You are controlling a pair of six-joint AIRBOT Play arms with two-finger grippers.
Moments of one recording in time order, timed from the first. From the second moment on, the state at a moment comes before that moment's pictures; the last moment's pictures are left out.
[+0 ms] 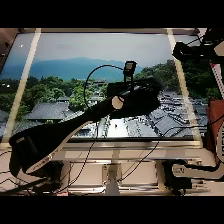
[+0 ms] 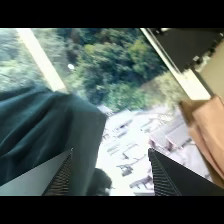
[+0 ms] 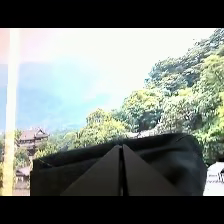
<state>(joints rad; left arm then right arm) -0.92 -1.66 1.40 0.54 -0.04 -1.12 -0.13 -1.43 1.62 -1.19 0.99 1.58</state>
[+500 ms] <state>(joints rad) -0.86 -1.65 1.40 0.70 -0.07 -1.11 -0.14 -1.44 1.62 -1.29 0.92 1.54</state>
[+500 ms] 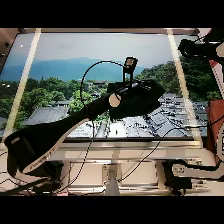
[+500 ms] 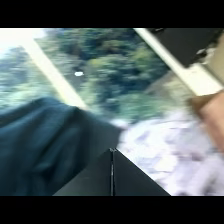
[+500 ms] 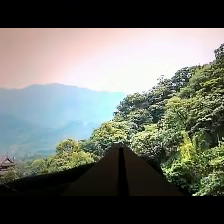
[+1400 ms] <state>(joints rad) -0.70 -1.83 1.40 0.73 -0.51 -1.30 -0.17 -1.83 1.62 -0.88 1.31 1.34</state>
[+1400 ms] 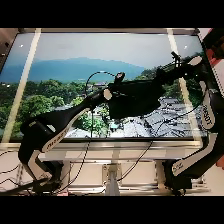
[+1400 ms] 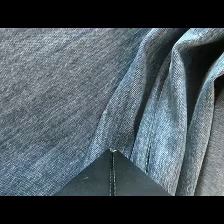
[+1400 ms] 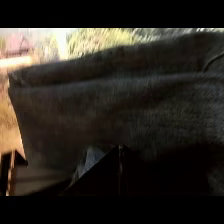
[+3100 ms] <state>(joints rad) -0.58 -1.66 1.40 0.73 -0.48 -1.25 -0.11 -1.74 1.45 -1.16 1.67 1.15</state>
